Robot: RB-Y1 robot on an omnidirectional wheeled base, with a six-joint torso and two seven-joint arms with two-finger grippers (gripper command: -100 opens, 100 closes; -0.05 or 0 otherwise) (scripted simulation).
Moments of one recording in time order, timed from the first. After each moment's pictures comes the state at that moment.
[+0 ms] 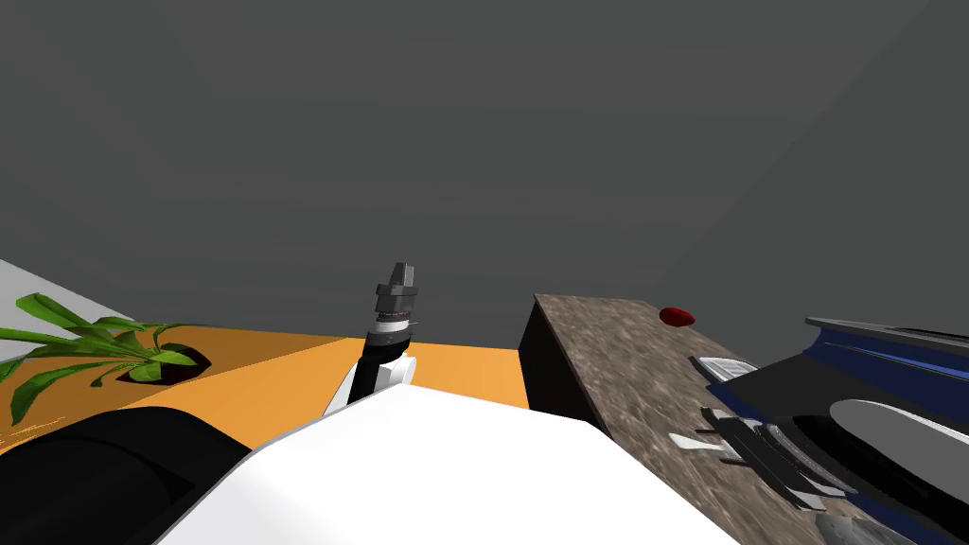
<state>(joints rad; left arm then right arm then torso) 0.47 -0.03 -0.01 -2.34 -0.12 -0.54 -0.03 0.42 -1.37 -0.15 -1.23 1.52 -1.23 0.65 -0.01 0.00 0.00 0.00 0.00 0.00</state>
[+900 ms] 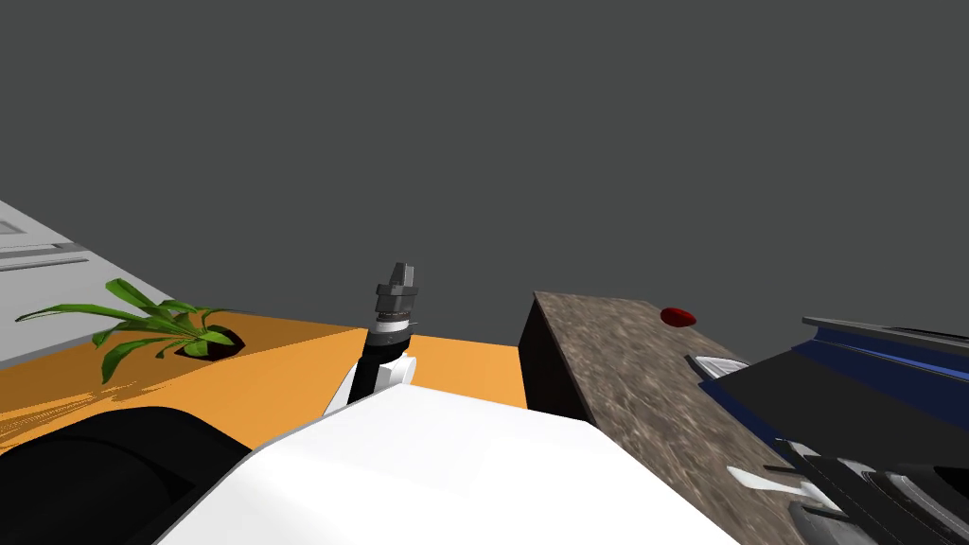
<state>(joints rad) 0.47 -0.03 -0.01 -2.34 -0.12 -0.54 -0.03 0.40 -1.41 -0.18 -0.92 1.42 -1.32 0.86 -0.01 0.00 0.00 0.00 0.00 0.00</state>
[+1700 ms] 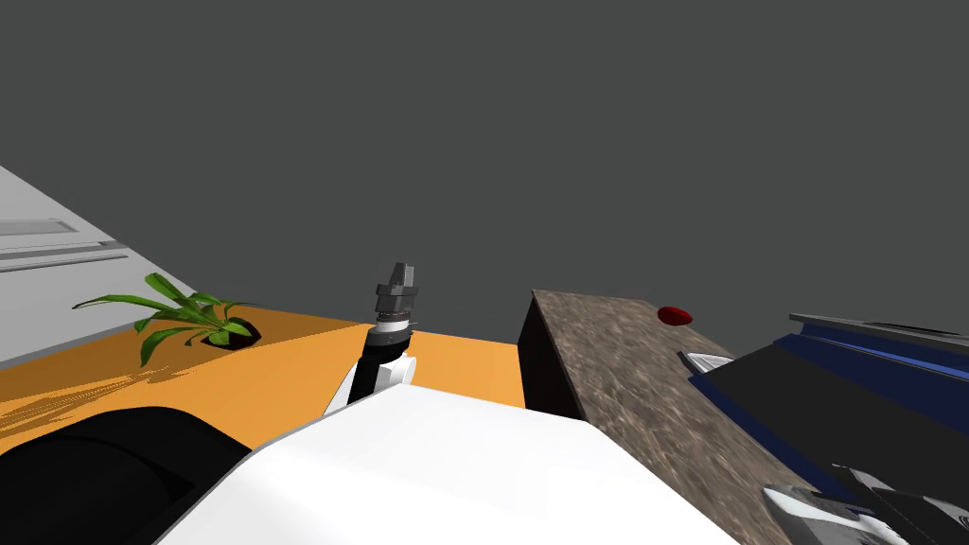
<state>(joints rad) 0.47 -0.03 -0.01 -2.34 -0.12 -0.54 -0.03 0.42 -1.43 -0.22 -0.77 1.35 -1.37 0.99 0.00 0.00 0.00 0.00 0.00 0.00</state>
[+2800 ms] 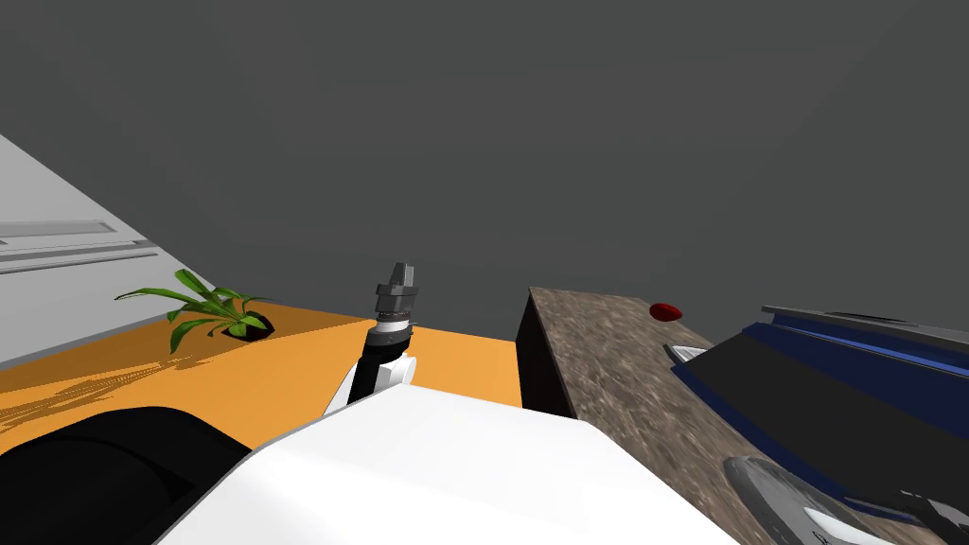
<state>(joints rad) 0.47 -0.03 -0.01 -2.34 -0.12 -0.54 -0.03 0.39 -1.45 -0.24 -0.58 1.28 -1.42 1.13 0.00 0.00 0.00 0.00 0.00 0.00</state>
